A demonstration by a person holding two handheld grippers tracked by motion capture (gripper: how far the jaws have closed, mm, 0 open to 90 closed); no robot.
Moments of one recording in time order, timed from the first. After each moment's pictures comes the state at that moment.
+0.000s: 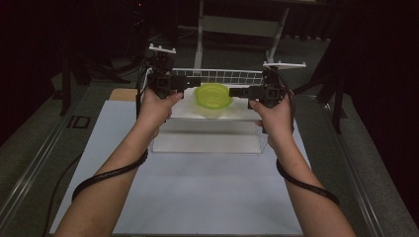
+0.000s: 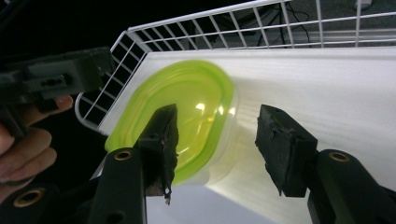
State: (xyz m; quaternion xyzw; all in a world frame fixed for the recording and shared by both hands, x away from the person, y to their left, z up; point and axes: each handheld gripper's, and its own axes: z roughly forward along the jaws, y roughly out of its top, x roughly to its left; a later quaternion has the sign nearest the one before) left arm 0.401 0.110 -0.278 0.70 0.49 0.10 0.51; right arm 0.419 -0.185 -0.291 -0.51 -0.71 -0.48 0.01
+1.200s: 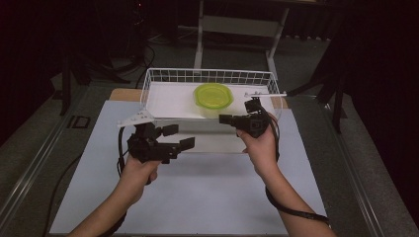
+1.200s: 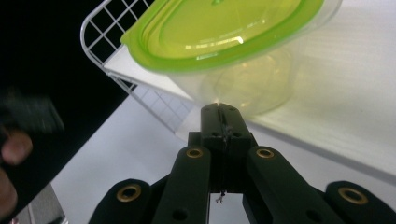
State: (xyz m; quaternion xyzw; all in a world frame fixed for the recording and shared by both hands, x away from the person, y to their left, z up) left arm 0.274 0.130 -0.357 0.70 0.38 0.05 0.59; right arm 0.373 -0.156 -0.344 -0.44 -0.75 -0.49 -0.02
